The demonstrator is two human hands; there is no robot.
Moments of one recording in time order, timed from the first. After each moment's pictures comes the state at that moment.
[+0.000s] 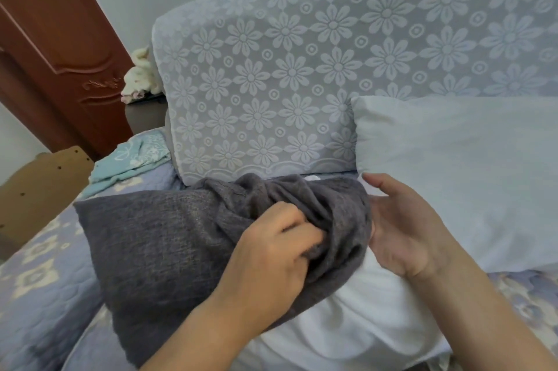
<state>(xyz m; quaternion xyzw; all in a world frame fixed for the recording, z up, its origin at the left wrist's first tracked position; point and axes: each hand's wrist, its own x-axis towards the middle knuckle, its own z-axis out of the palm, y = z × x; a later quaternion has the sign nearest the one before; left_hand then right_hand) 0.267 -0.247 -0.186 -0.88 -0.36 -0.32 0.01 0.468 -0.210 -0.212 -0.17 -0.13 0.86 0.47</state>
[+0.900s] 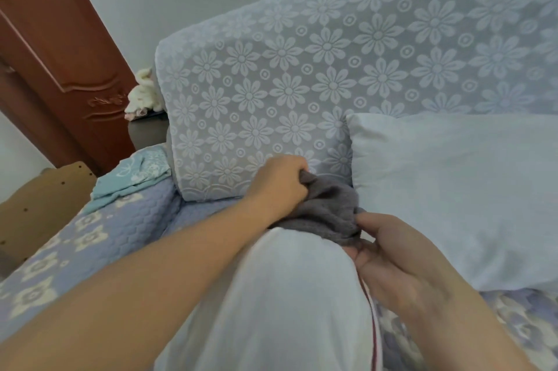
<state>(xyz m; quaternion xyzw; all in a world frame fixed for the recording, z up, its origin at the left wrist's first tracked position) 0.309 -0.122 -0.151 -0.82 -0.54 -0.17 -0.04 0.459 -0.232 -0.199 -0.22 -0.02 0.79 0.58</state>
